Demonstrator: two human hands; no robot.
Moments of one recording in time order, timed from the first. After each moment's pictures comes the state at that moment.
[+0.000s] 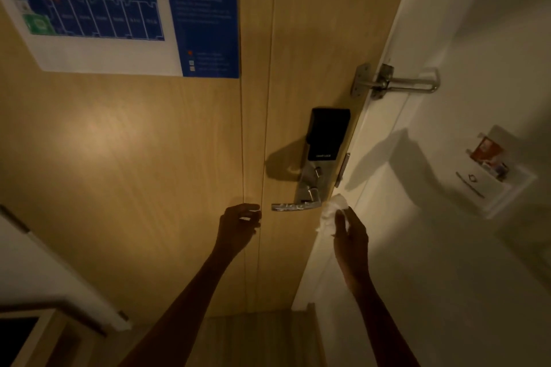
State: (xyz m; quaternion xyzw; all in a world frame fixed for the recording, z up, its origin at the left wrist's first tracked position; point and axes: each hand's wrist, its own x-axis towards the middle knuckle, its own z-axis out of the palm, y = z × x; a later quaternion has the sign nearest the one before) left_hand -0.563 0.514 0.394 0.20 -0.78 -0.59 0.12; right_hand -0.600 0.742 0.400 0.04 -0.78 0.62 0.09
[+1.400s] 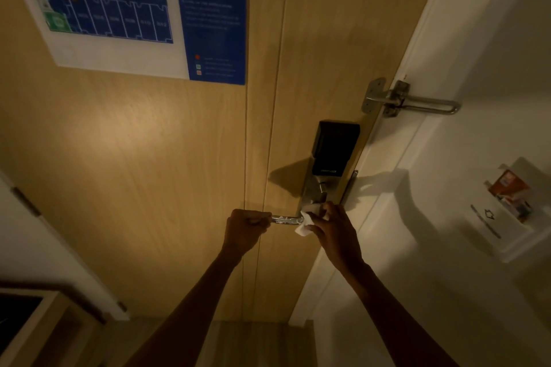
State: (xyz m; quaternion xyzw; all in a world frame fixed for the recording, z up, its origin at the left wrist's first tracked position) left_hand -0.593 0.529 0.383 0.20 -0.78 -0.56 0.18; right_hand -0.688 0.737 0.379 0.36 -0.89 0.21 0.18
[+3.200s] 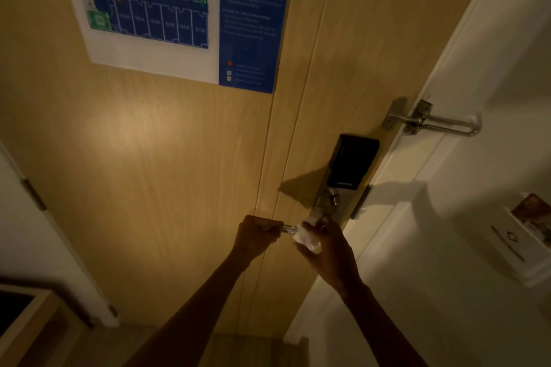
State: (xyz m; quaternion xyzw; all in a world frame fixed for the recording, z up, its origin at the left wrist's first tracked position) left_hand -0.595 0.521 0.385 0.19 -0.75 -0.62 0.13; right_hand -0.661 0.711 0.378 0.37 -0.88 0.26 0.14
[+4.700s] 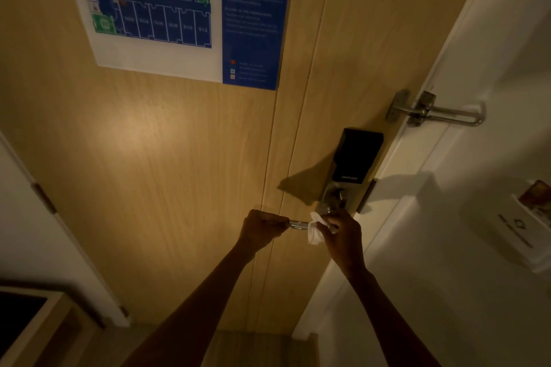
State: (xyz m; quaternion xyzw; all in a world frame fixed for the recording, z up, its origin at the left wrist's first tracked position) left_hand -0.601 0.507 0.377 0.15 -0.76 -0.62 0.13; right_hand -0.675 0.703 0.381 0.25 -0.87 0.39 0.15
